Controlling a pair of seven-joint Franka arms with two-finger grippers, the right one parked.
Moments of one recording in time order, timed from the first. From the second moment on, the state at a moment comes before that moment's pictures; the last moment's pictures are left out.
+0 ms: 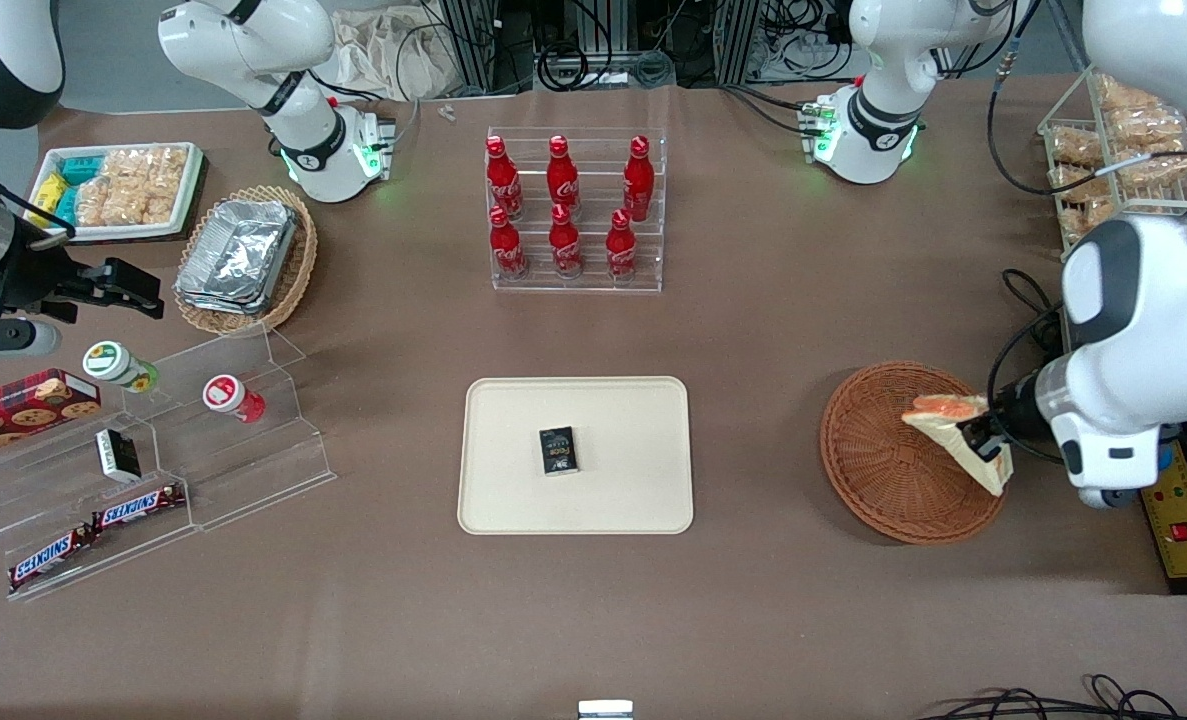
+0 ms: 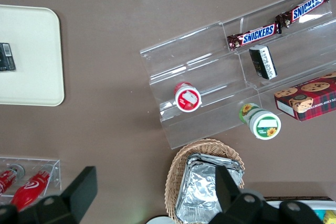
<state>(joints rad) 0.08 0.34 -0.21 -1.46 0.05 1.76 -0.81</state>
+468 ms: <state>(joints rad) -0.01 0.46 -0.42 -1.33 0.09 1.70 -0.65</state>
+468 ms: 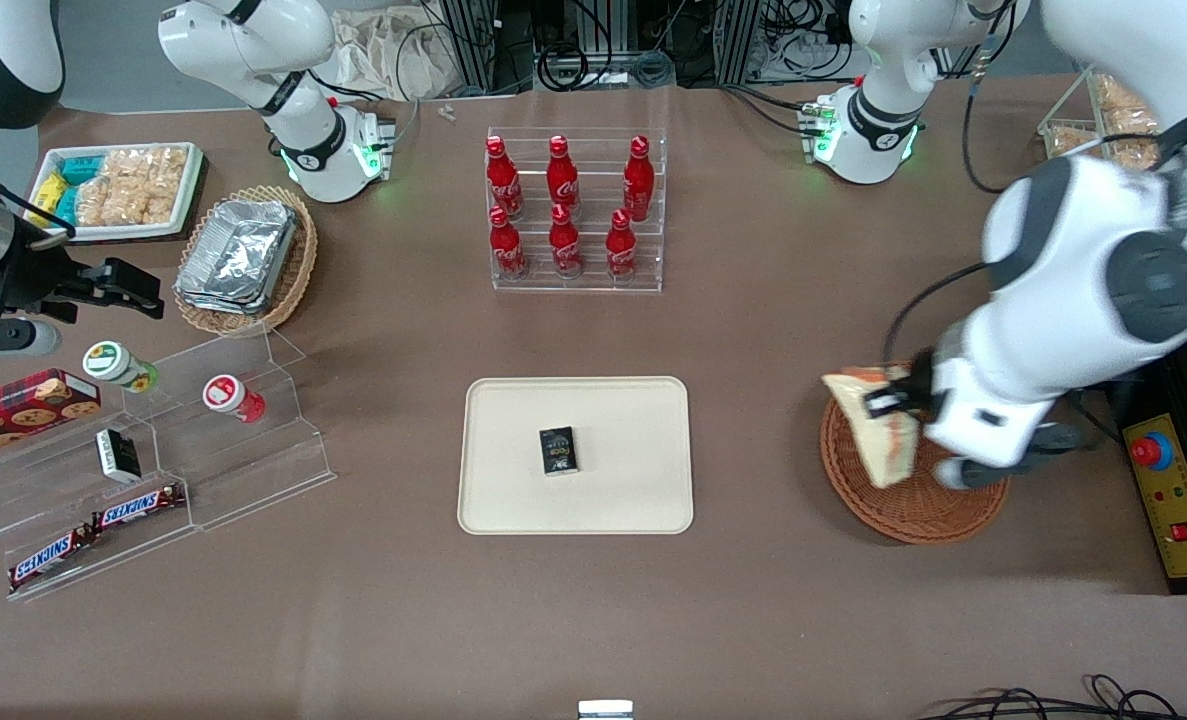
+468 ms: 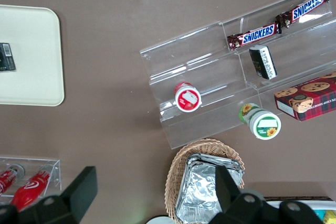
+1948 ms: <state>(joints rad) -0.31 0.84 -0.41 -1.17 0.31 1.99 -0.77</state>
